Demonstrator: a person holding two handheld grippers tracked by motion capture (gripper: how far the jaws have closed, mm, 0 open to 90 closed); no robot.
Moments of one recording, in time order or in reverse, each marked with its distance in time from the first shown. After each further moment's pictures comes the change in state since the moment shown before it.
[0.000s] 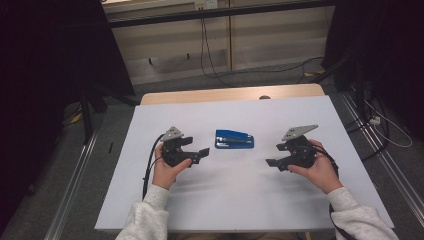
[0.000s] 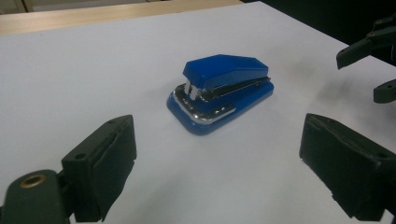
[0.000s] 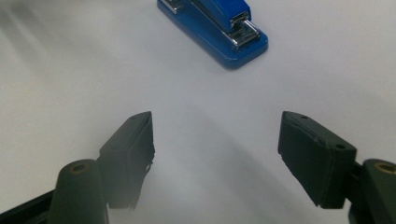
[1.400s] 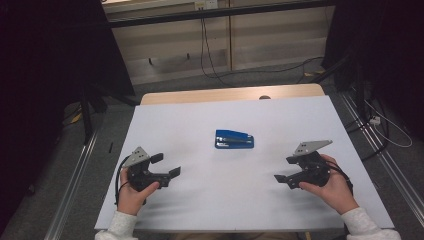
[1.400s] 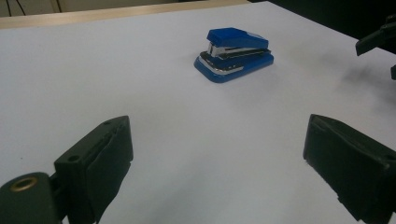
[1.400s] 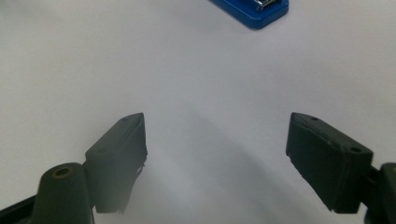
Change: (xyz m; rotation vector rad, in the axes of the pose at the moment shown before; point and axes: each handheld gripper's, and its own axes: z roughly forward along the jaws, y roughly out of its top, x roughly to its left) left arm 0.003 -0.045 -0.097 -0.036 0.068 0.006; right arm 0.024 -0.032 -0.030 0.006 0.007 0.014
